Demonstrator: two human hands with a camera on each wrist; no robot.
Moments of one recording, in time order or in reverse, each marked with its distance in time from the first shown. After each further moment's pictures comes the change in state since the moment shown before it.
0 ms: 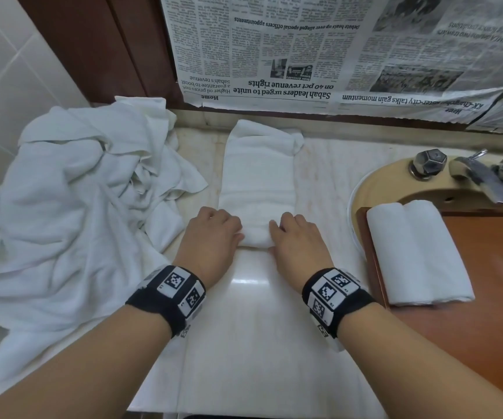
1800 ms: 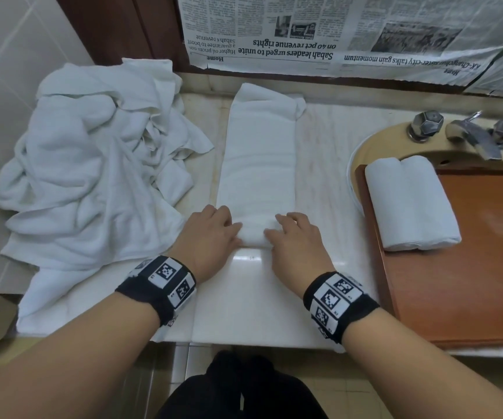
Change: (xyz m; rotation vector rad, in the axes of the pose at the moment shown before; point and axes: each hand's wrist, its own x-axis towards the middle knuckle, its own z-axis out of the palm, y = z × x) left_hand -0.084 -0.005 0.008 0.175 -0.073 0.191; right_hand -0.087 -0.049 -0.020 0.130 -0.202 0.091
